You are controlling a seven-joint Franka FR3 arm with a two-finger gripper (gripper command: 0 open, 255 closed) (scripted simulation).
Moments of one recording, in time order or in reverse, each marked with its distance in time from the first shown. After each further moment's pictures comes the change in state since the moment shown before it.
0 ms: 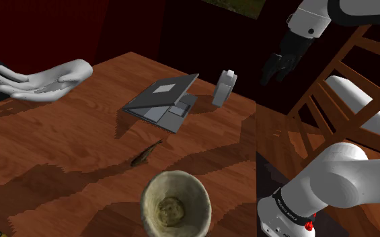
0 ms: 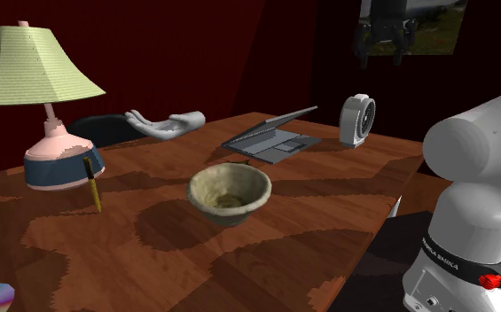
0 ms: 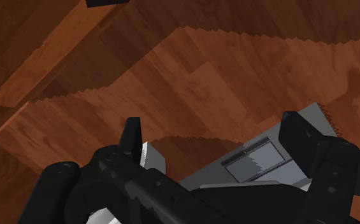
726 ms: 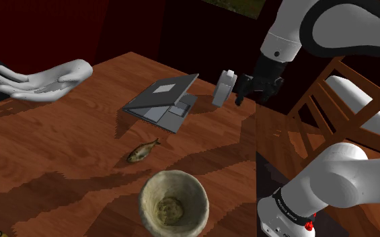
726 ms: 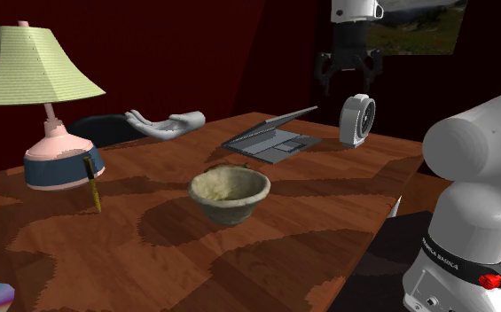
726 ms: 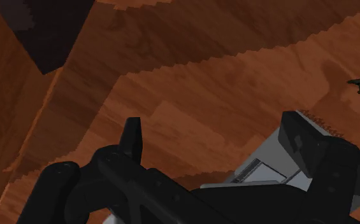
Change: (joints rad) arm -0.008 0.008 0.220 -0.130 0.185 0.090 0.419
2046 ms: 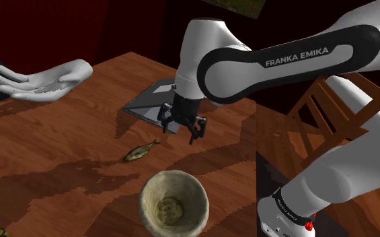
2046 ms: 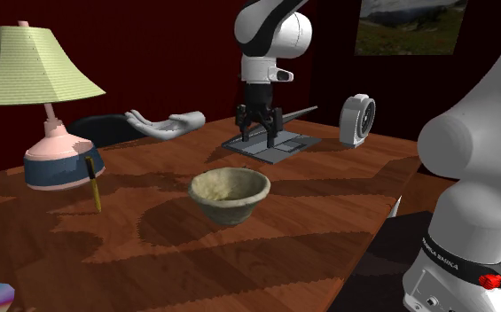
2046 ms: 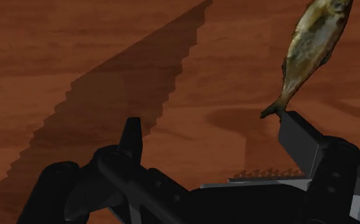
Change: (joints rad) arm -0.139 0.597 0.515 0.172 0.146 0.418 0.962
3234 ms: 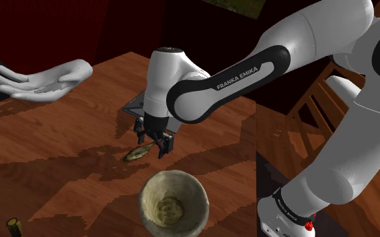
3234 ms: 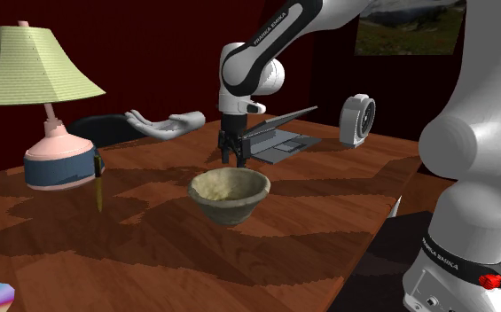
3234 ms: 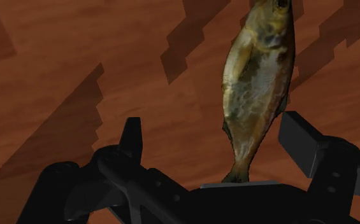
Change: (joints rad) arm 0.043 0.442 0.024 0.150 -0.307 0.215 0.475
